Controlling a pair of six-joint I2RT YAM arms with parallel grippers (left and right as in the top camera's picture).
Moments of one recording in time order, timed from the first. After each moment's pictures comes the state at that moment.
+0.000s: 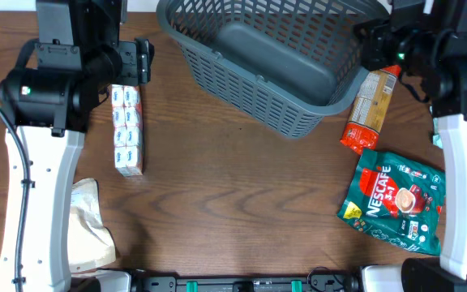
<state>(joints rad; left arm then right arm) -0.12 1.50 1.82 -1.06 0.02 -0.01 0.04 1.57 1.91 -0.99 -0.26 -0.09</state>
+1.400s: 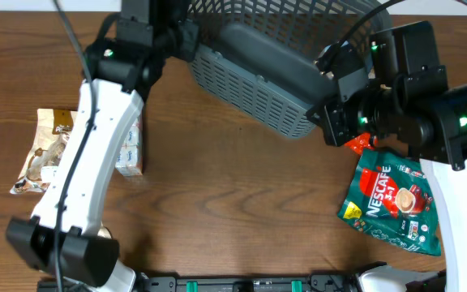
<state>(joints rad) -0.29 1.73 1.83 -0.73 0.02 0.09 0.33 1.47 1.95 -1.50 -0.27 -0.06</state>
